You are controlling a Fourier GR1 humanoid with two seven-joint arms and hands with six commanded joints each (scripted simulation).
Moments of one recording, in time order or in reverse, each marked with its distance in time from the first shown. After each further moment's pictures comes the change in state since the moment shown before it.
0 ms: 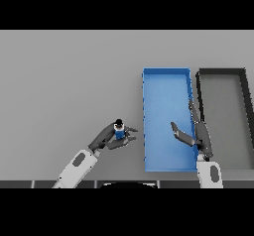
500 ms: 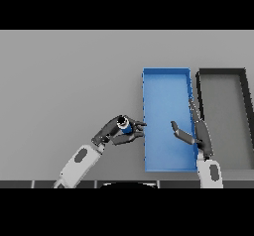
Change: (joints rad) left arm -0.081 -0.039 0.021 -0.165 0.010 -0.046 0.068; right arm -0.014 -0.010 0.001 0.015 0.025 -0.008 0.003
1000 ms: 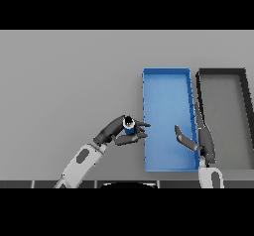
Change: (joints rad) left arm -0.002 -0.031 0.009 -0.029 -0.042 -0.036 0.070; right arm 0.097 0.002 0.005 -0.103 0.061 -0.062 -0.023
